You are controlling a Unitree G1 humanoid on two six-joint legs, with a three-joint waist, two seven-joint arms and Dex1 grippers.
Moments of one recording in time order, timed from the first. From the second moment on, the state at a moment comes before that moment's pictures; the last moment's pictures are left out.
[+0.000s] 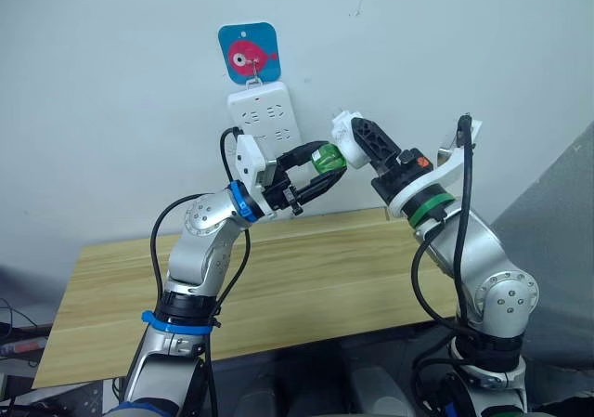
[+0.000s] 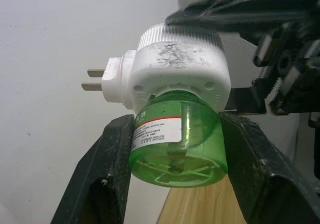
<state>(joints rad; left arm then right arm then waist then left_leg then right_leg) -0.52 0.29 -0.04 -0.05 -0.42 0.13 -0.86 -0.40 -0.12 -0.05 -0.59 1.48 0.61 -0.56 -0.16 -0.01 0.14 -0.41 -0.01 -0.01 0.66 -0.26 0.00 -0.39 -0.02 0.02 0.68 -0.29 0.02</state>
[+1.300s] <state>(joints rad) -0.50 0.50 -0.15 0.03 -0.35 -0.12 -1.30 -0.49 -0.84 0.06 -0.17 1.92 1.17 0.11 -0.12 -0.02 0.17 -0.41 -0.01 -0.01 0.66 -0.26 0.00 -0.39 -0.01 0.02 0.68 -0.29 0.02</state>
